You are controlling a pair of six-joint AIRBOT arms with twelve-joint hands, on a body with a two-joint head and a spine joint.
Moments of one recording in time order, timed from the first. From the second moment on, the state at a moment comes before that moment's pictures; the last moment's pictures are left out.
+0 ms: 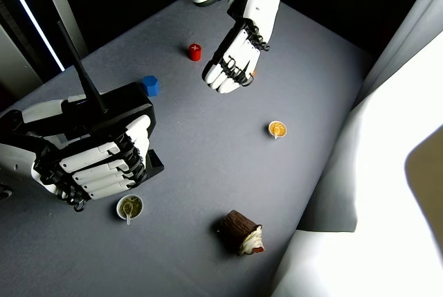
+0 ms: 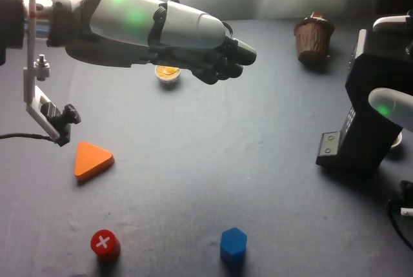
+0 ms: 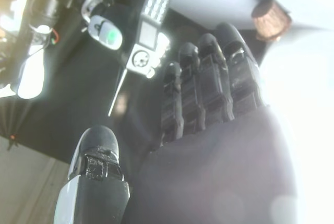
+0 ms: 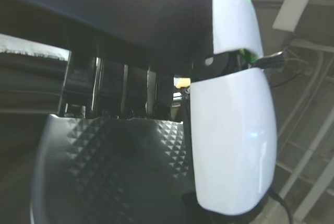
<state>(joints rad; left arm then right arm) 0.19 -0.76 1.44 1.59 -0.80 -1.52 -0.86 -1.19 1.12 0.47 1.62 0.20</state>
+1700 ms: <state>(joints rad) 0.18 -0.76 1.42 1.60 -0.80 -1.53 -0.88 -1.20 1.13 0.49 1.63 0.20</state>
